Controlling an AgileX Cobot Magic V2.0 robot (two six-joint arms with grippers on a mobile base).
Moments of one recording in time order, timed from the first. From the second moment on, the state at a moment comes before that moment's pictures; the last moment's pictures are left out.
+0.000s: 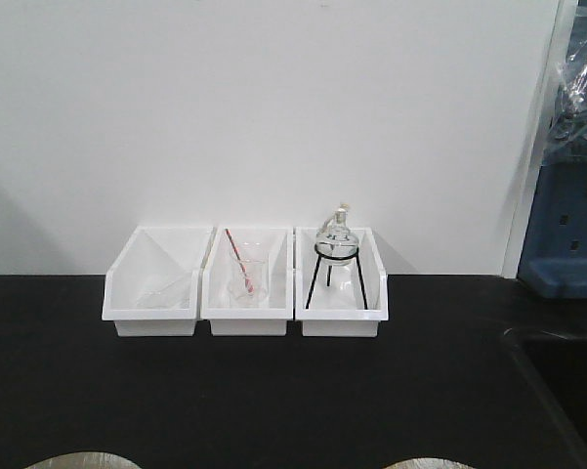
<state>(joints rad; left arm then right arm) 0.57 1.86 -1.03 -0.92 1.07 0.92 0.11 0.72 -0.48 -0.07 0.07 -0.08</state>
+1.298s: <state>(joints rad) 0.49 1.87 -1.03 -0.86 1.14 0.97 0.11 0.72 -0.48 -0.07 0.07 -0.08</state>
